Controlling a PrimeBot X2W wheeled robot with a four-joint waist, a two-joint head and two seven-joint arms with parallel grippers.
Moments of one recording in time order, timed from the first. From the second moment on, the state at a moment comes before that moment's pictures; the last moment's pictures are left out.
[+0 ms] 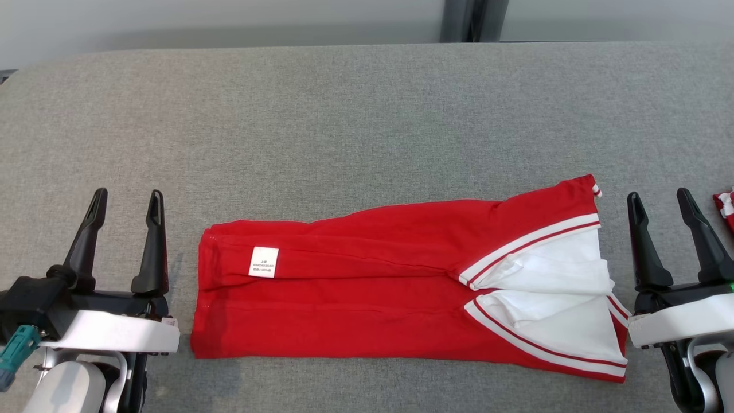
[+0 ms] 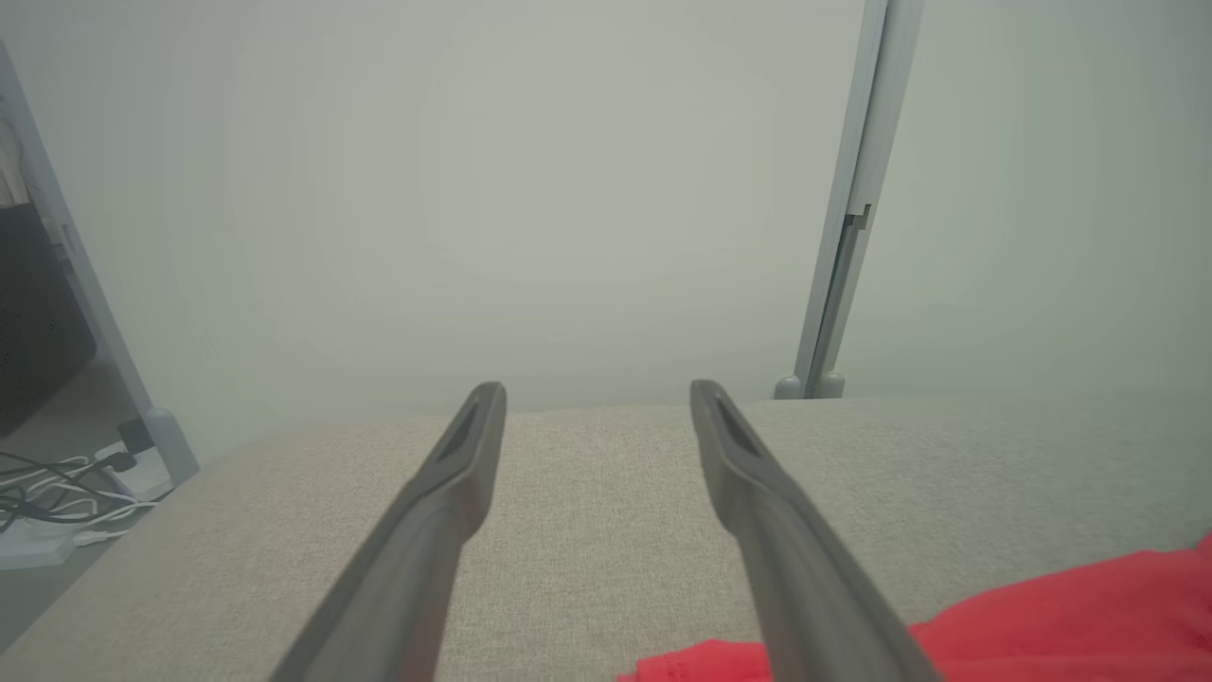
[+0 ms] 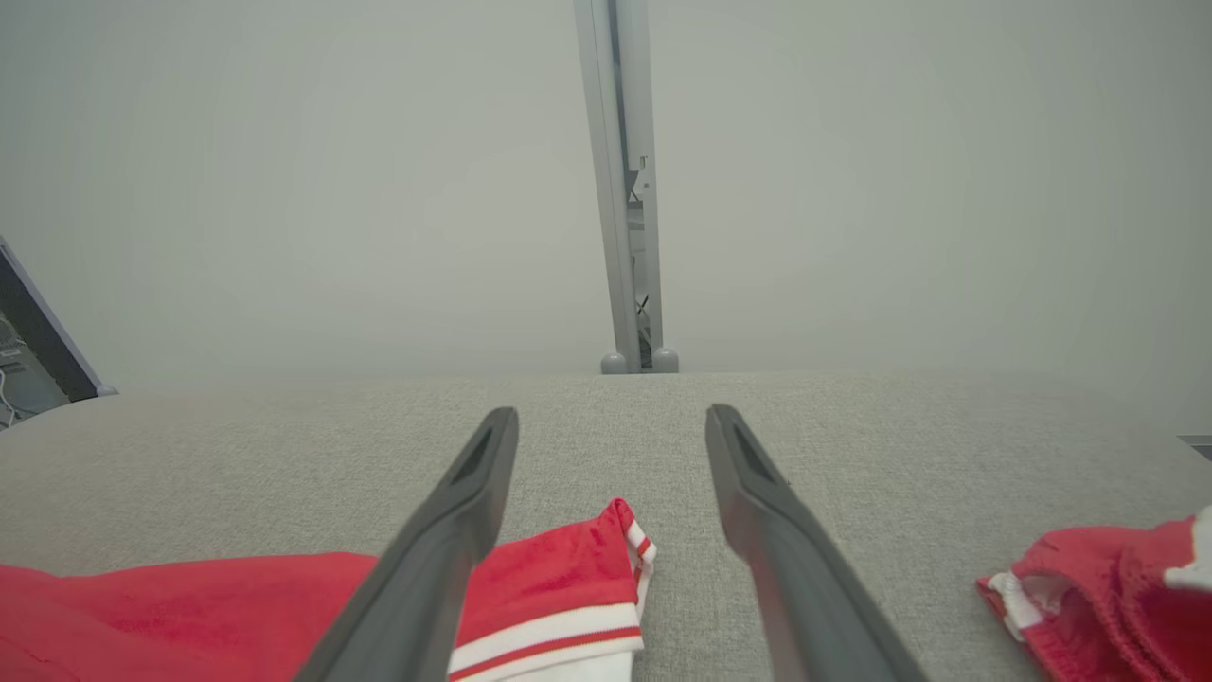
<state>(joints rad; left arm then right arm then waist) -0.14 0.39 -0.20 -0.02 -0.48 0.14 -0.26 -0.14 -0.20 0.00 0.04 0.32 0.13 -0.16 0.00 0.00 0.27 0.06</state>
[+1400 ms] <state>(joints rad) -0.19 0.33 -0.16 0.03 -0.44 0.08 -0.26 -0.21 -0.34 0.18 0.51 0.60 0.13 -0.26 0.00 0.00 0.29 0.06</state>
